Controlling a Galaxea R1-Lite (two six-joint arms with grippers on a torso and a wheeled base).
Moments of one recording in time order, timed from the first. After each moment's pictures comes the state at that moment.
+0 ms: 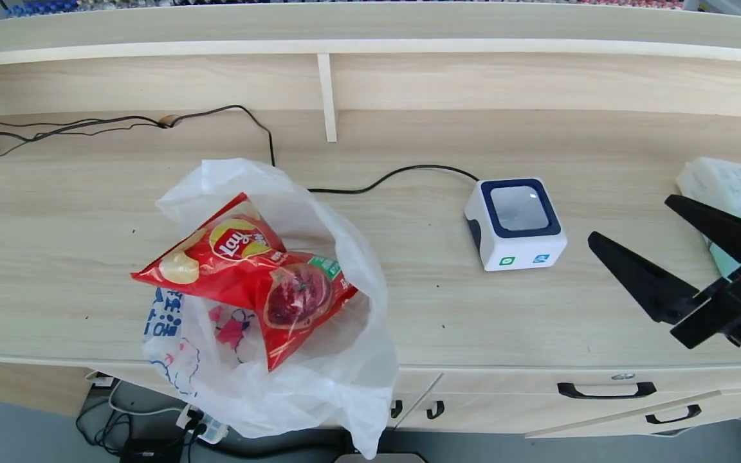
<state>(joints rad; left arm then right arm) 0.00 0.00 0.00 -0.02 0.00 0.03 0.50 1.23 -0.31 -1.17 -0.07 -0.15</state>
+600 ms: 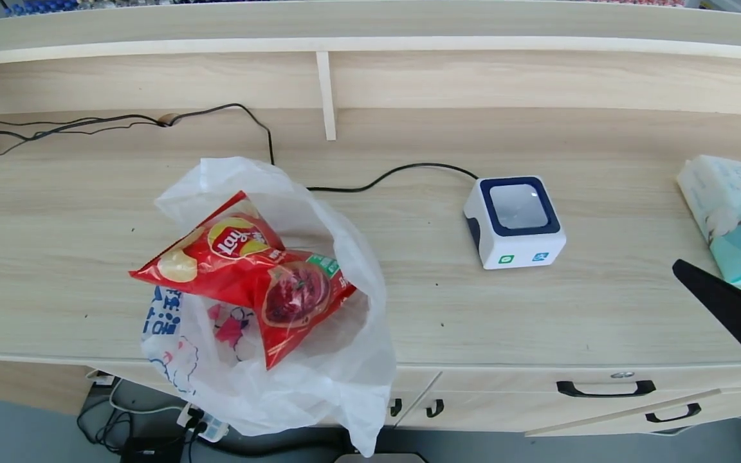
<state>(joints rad) 0.00 0.00 0.00 -0.02 0.00 0.03 0.27 0.99 -0.28 -0.85 0.01 -0.07</state>
